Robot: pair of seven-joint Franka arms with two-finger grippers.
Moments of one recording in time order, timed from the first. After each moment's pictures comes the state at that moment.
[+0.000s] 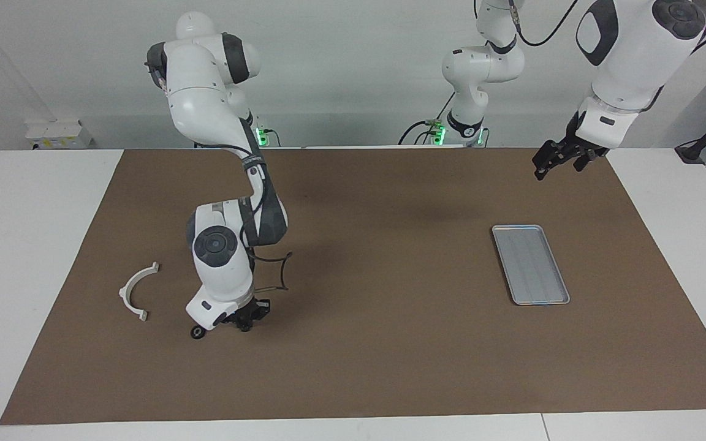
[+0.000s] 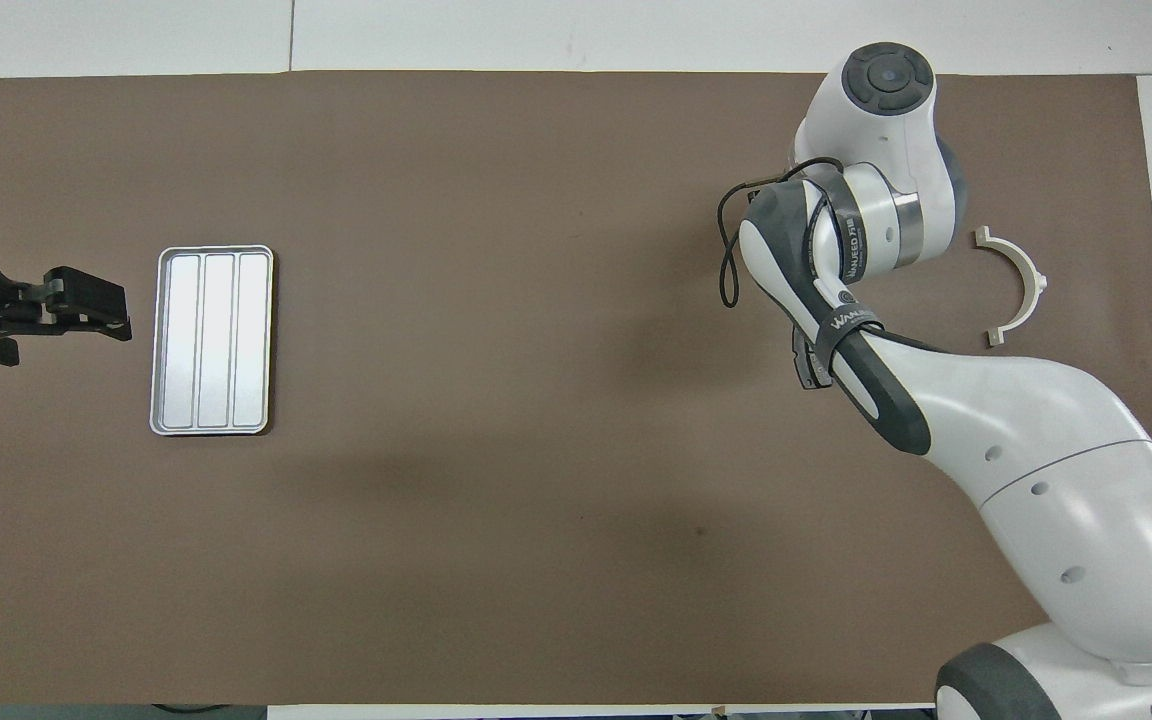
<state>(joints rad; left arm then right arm) 0.00 -0.03 -0.08 -1.67 0.01 1.57 -0.23 0.18 0.73 0.01 -1.36 -0.10 2.11 0.15</state>
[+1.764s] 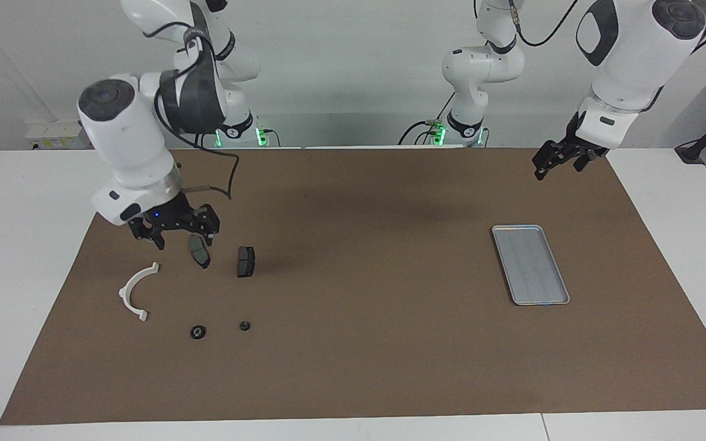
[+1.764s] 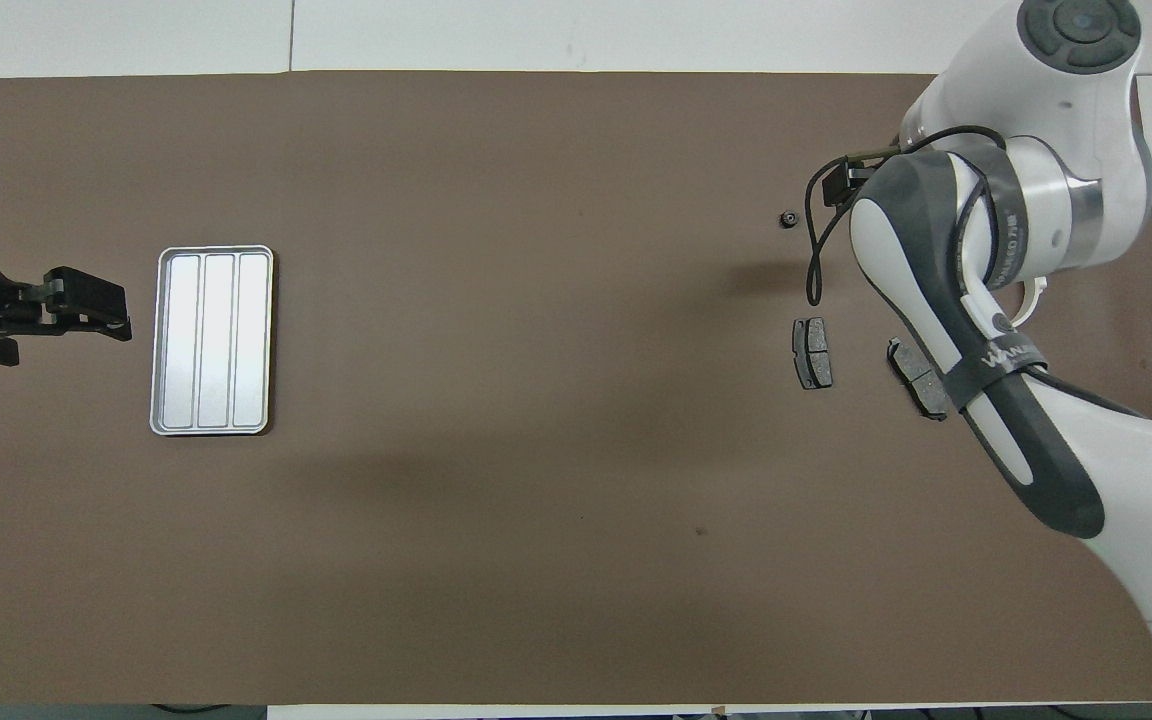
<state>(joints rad) 0.00 -0.03 -0.08 -1.67 0.01 1.57 -0.23 0.06 0.16 0.00 -1.60 -0.03 1.80 0.00</state>
